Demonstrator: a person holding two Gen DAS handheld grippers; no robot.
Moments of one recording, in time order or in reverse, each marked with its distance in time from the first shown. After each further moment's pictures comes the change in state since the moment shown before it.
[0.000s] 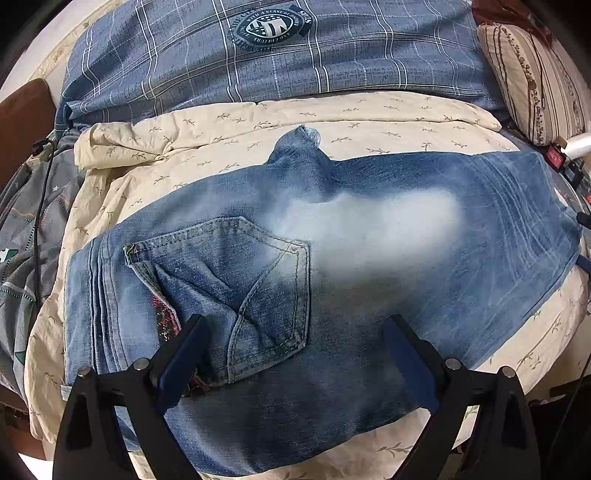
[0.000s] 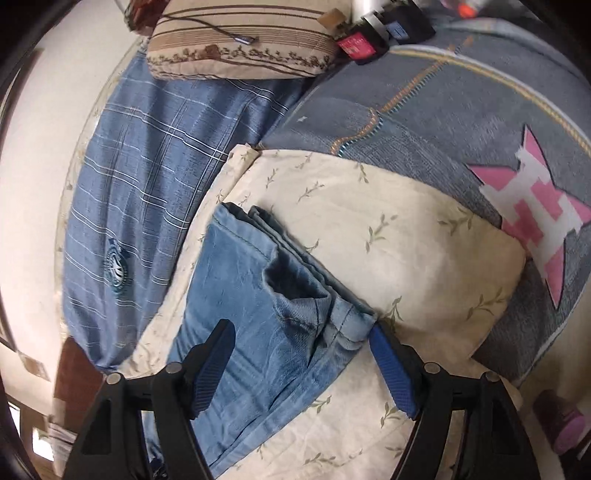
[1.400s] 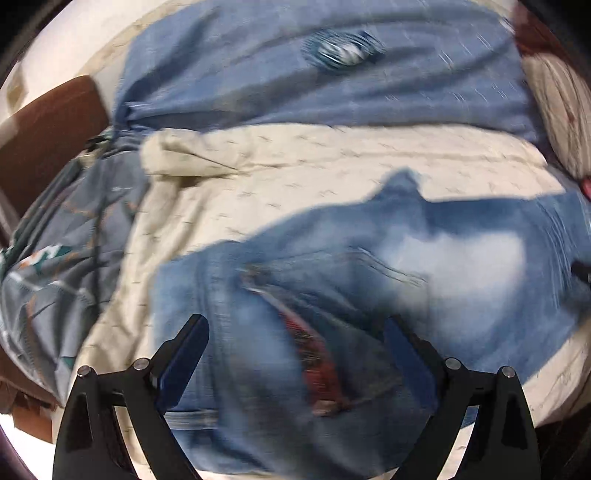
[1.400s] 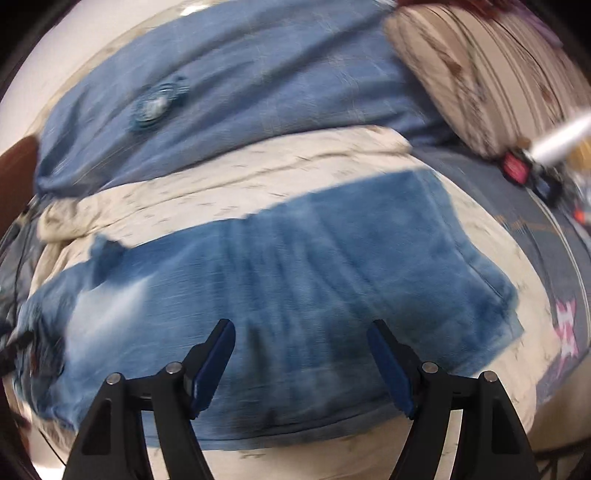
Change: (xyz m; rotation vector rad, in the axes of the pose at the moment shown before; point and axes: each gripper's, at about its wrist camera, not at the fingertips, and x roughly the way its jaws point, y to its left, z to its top) left arm -0.013 0.058 0.004 -0.056 -0.062 0.138; right arm 0.053 0.142 -0.107 -0.680 -0.022 -0.280
